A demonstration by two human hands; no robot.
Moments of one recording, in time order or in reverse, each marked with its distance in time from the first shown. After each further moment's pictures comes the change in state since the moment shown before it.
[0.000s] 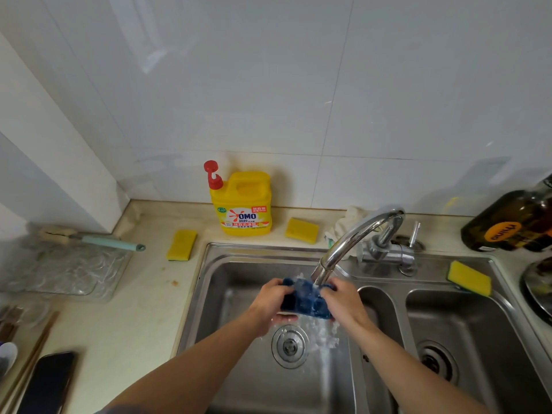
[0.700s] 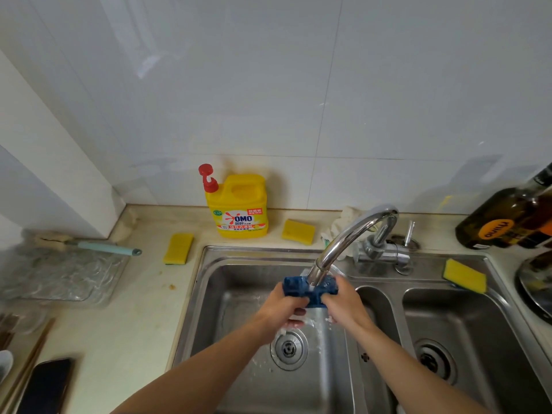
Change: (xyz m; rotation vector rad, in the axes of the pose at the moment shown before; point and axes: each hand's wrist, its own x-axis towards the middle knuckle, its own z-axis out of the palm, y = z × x) left_hand -0.005 -0.006 0.014 0.123 -0.104 0.073; right_hand -0.002 0.008 -0.009 -0.027 -0.012 -0.046
